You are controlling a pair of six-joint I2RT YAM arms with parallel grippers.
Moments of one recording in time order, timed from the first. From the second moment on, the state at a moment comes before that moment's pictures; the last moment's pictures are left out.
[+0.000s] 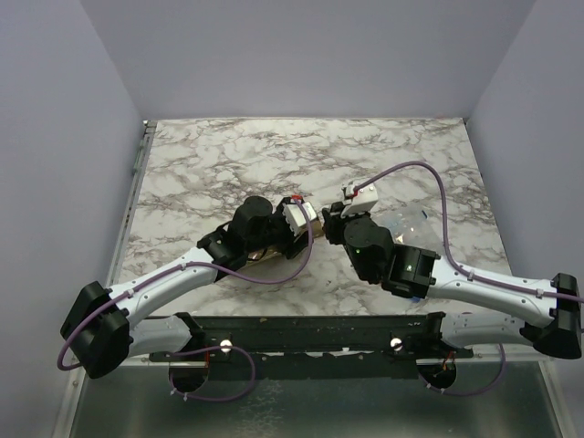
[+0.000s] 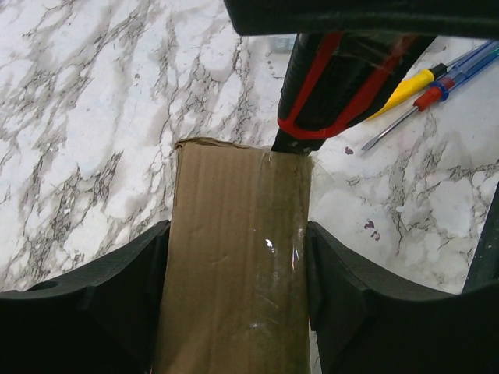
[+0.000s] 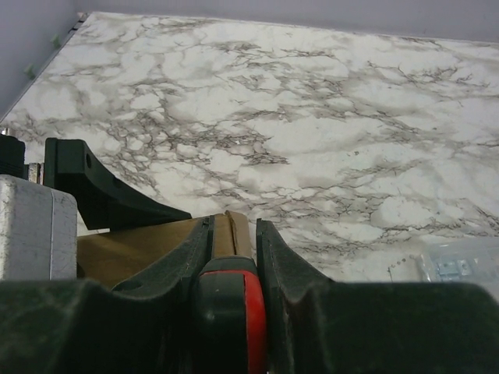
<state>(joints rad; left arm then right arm) -0.79 1.17 0.75 0.03 0.23 0.25 1.19 1.13 0.94 -0.09 0.86 0.30</state>
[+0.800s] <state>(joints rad) -0.79 1.17 0.76 0.05 0.30 0.24 1.27 1.00 0.88 -0.06 0.90 0.17</state>
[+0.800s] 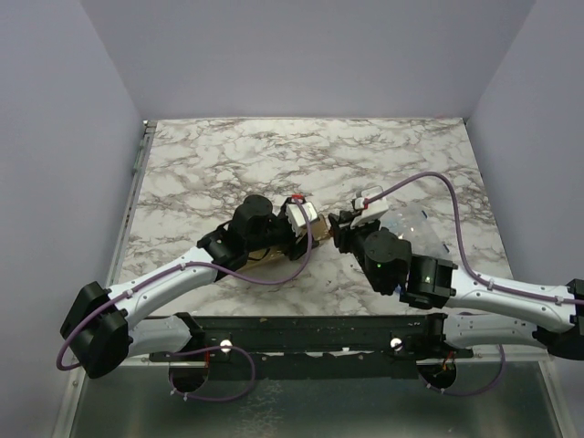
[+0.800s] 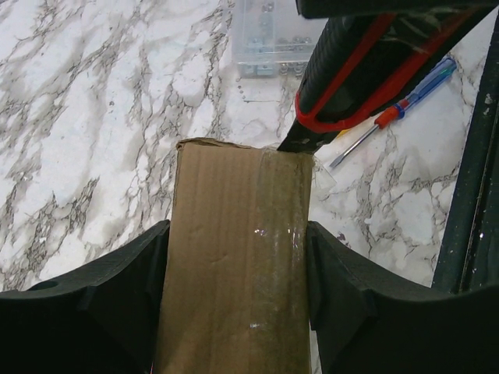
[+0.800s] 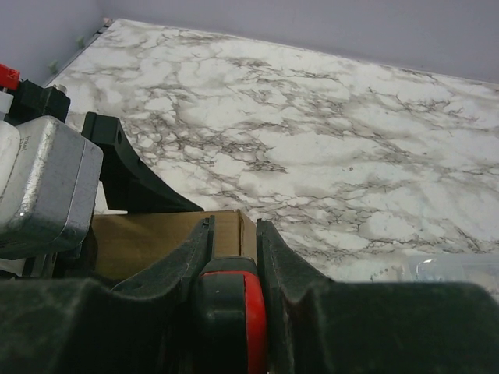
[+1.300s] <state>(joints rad) -0.78 1.18 0.78 0.06 0.29 0.24 1.29 0.89 1.00 -0.17 0.97 0.18</state>
